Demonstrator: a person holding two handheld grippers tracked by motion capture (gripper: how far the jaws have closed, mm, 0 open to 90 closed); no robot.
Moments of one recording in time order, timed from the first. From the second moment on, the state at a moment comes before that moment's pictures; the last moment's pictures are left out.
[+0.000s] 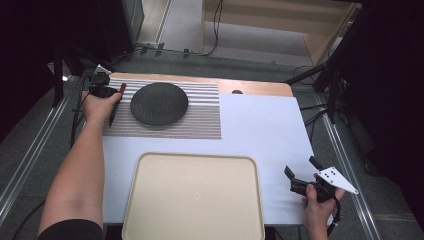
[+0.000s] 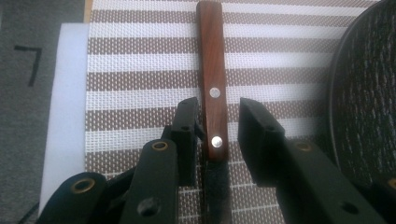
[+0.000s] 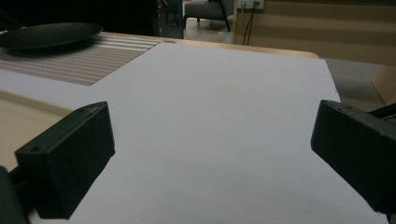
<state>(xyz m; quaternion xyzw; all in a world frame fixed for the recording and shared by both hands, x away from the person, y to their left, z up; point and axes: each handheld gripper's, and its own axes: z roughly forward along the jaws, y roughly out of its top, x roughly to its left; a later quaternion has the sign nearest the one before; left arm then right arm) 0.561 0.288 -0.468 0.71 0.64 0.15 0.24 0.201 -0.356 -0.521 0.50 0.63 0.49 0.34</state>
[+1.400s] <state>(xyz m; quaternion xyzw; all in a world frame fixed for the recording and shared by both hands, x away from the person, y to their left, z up) 0.552 0.283 -0.455 0.75 0.61 0.16 0.22 0.201 -0.356 -0.522 0.50 0.63 0.49 0.34</state>
